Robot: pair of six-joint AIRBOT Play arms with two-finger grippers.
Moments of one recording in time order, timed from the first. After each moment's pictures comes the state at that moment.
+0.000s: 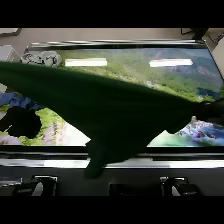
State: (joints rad) left arm 0.14 -0.53 1.06 1.19 -0.73 -1.64; right arm 0.02 -0.75 1.10 -1.61 1.32 1.79
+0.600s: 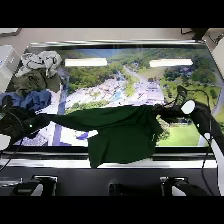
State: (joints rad) left arm 0.03 -0.66 0.56 1.10 -0.70 -1.66; right arm -0.01 -1.22 0.92 -1.23 0.95 1.76
